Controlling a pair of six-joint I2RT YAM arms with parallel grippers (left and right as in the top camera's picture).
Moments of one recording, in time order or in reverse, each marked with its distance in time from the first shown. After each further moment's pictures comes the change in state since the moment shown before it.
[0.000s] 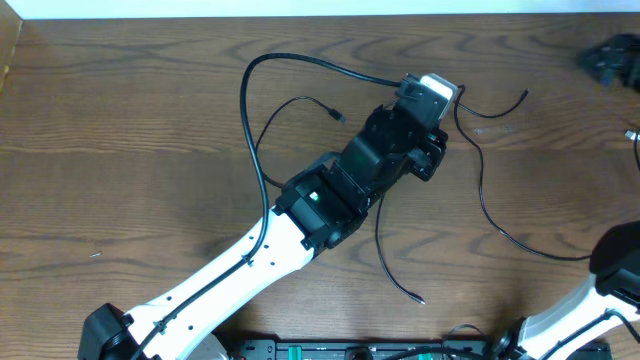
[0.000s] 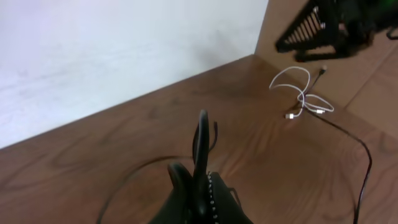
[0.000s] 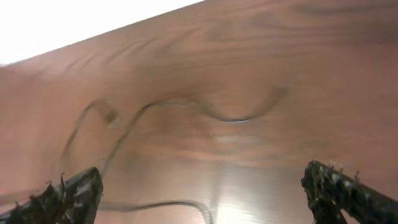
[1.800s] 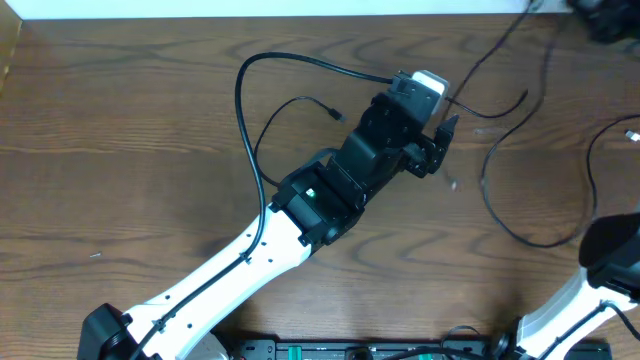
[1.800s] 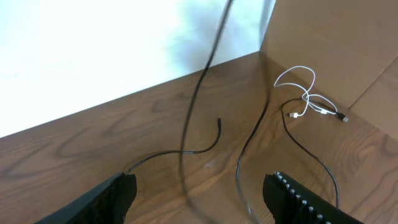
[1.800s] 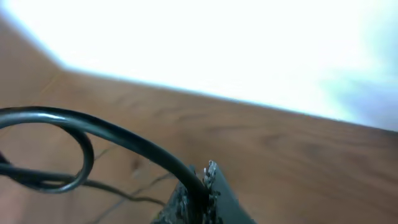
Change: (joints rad) left arm 0.021 0.000 0.000 -0.016 0.007 -0.027; right arm 0.063 0.032 0.132 0.367 -0.146 0.101
